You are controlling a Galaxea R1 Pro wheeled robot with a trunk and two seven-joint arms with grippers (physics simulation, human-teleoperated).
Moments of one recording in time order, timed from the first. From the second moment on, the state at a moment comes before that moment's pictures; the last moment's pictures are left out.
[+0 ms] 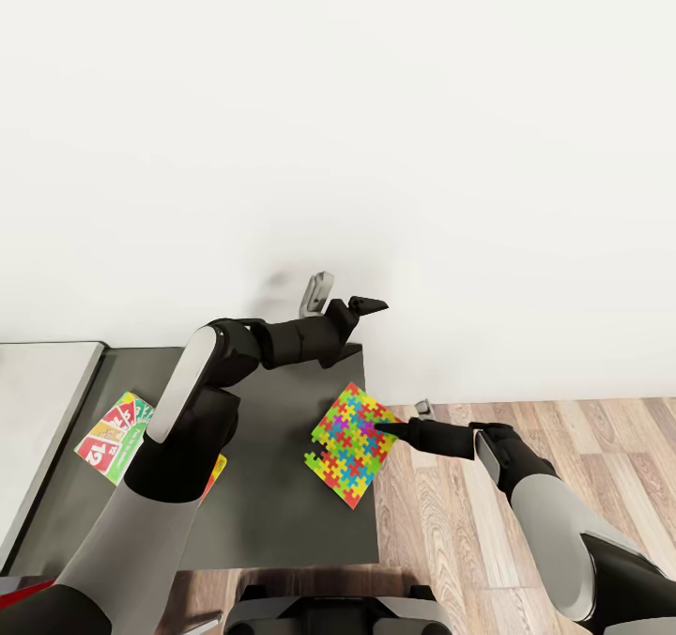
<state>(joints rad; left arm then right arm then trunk) -0.84 -0.09 -0.36 -1.61 1.90 0.65 0.87 -0.90 -0.03 -0.37 -0.36 0.22 0.56 1.28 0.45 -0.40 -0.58</state>
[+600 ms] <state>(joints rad) -0.84 -0.09 -0.36 -1.61 1.90 0.65 0.88 -0.90 -0.03 -0.37 -0.36 0.21 0.56 1.27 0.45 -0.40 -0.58</state>
